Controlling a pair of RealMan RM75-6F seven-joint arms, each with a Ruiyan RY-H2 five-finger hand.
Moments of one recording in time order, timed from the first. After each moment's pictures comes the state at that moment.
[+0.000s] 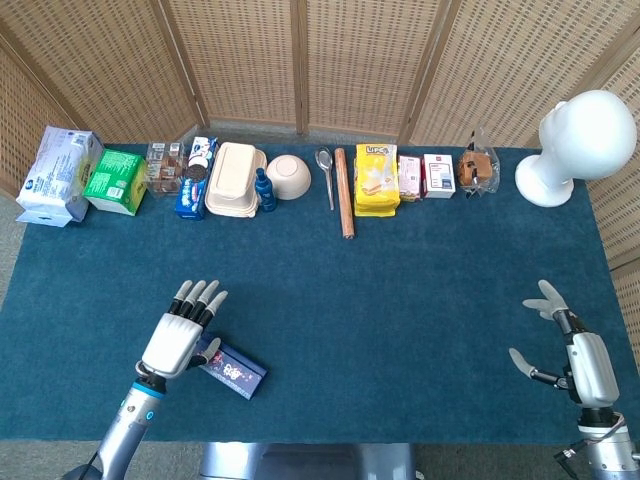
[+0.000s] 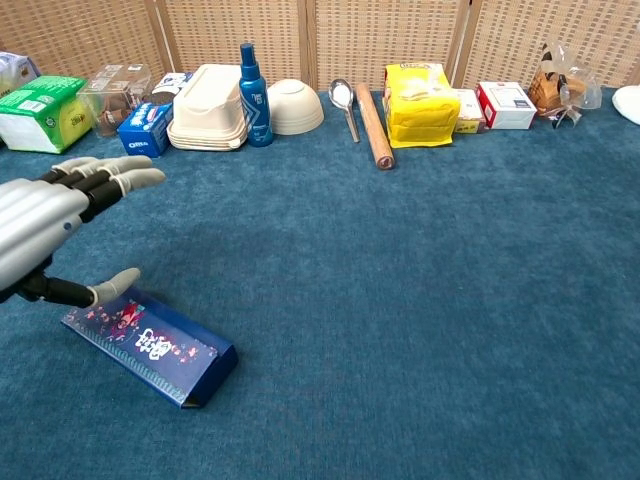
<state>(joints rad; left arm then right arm) -0.31 -1.67 -0.01 -1.40 1.60 1.34 0.39 0.08 -1.21 0.06 -1.55 -1.59 1.57 0.48</state>
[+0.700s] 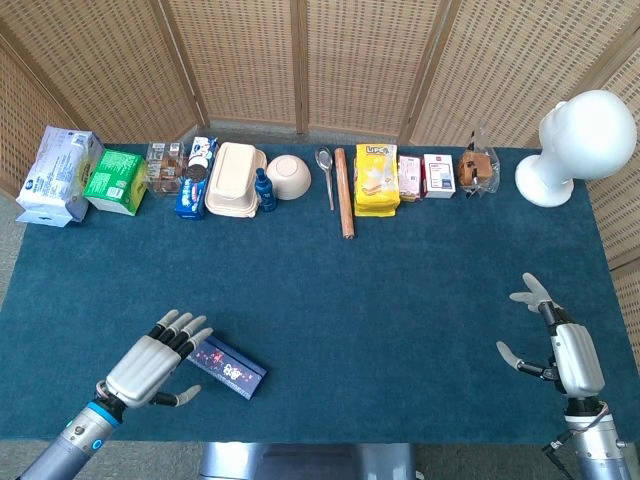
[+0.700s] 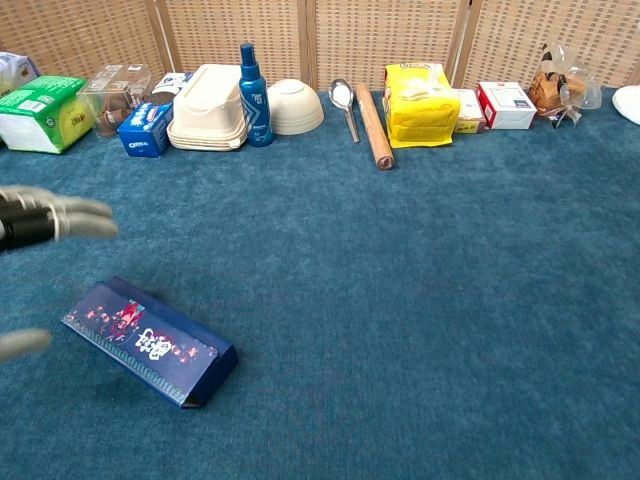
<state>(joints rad) -0.36 -1.17 0.13 -1.91 1.55 1.08 0.52 0.11 -1.22 0.08 -1.60 -1.56 1.53 0.39</state>
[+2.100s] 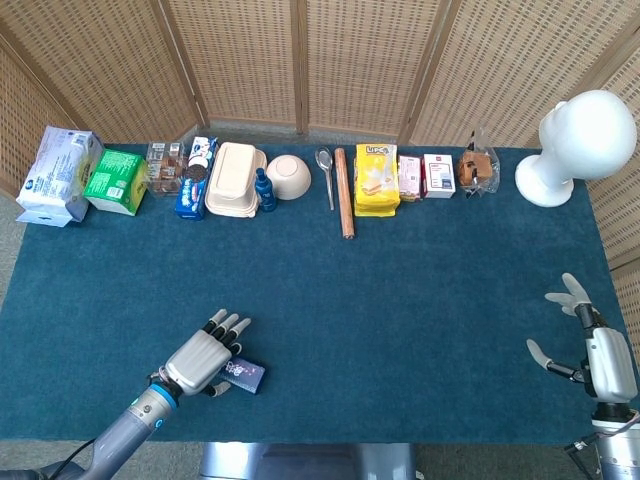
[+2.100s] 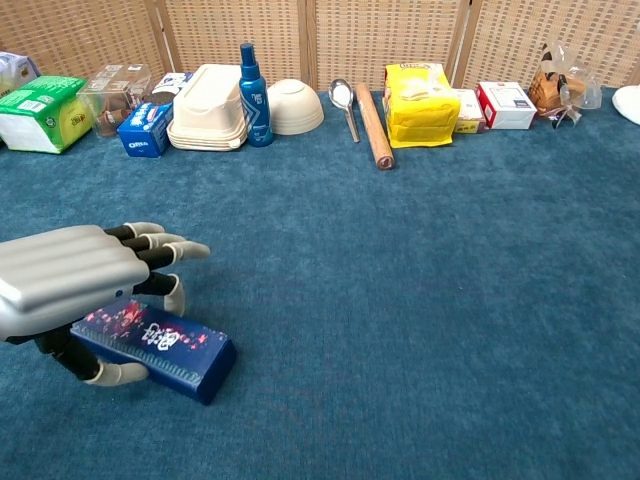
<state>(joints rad) -0.50 -1.44 0.06 -1.78 1.32 0.98 0.80 0.06 -1.19 0.10 -1.55 -1.51 1.55 0.46</state>
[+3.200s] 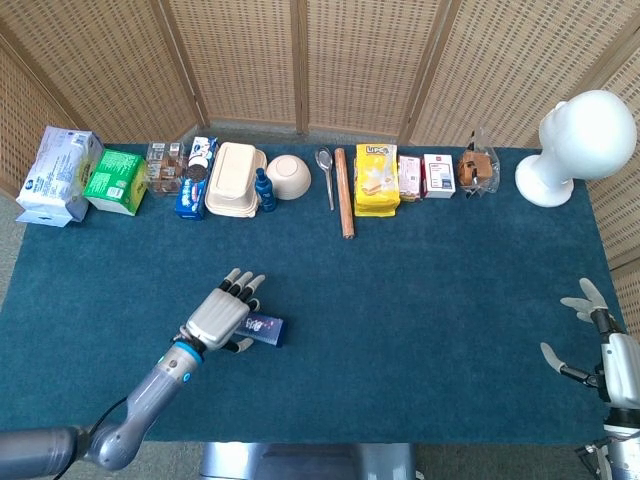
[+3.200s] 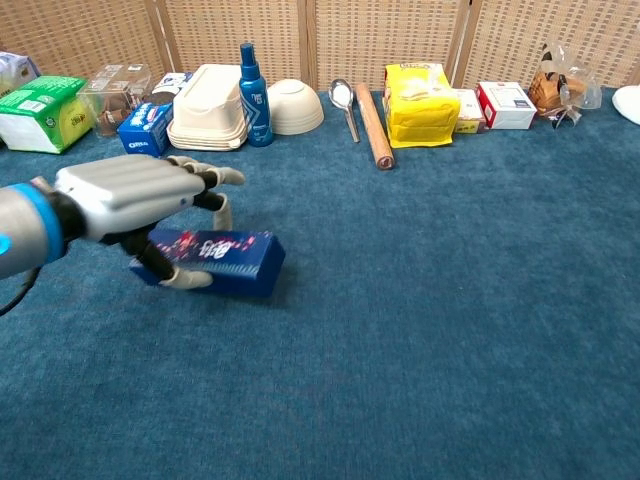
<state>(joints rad) -0.67 -1.54 -0.13 -1.69 1.04 0.93 0.80 0.03 -1.19 0.10 -1.51 -1.48 1.55 0.50</state>
